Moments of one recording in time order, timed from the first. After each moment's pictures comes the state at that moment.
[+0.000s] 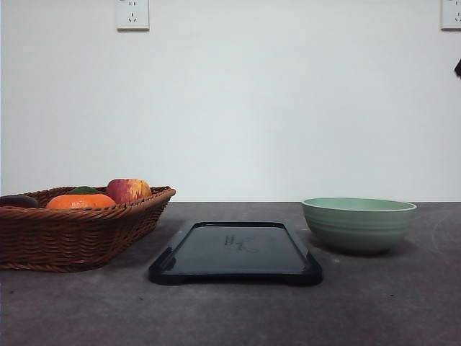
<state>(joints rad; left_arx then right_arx) -0.11 0.76 0.87 -0.79 0.24 -0.17 0.10 0.71 0.67 -0.52 -0.40 0.16</state>
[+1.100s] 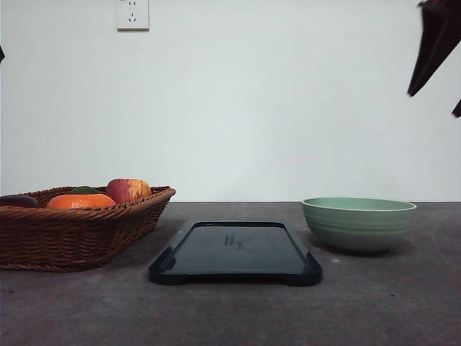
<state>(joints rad) -0.11 0.81 0.88 -0.77 0.24 -0.09 0.10 1.18 1.03 -0.72 -0.34 0.24</state>
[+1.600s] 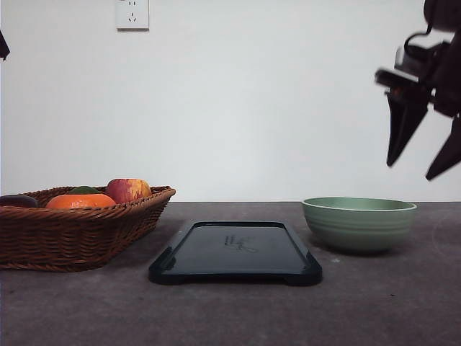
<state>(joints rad) -0.11 0.81 0.88 -0.74 0.24 -0.09 0.10 1.51 1.09 -0.64 -0.29 0.24</state>
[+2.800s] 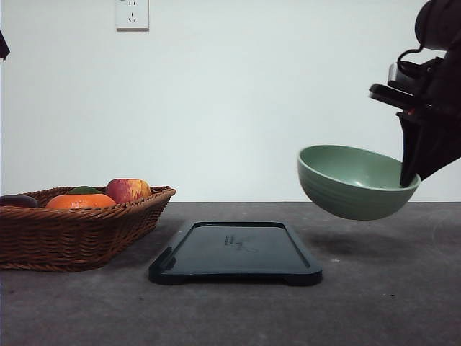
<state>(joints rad) -0.11 0.81 0.88 -0.74 0.24 -0.09 0.14 1.53 1.11 -0.70 -0.32 0.23</state>
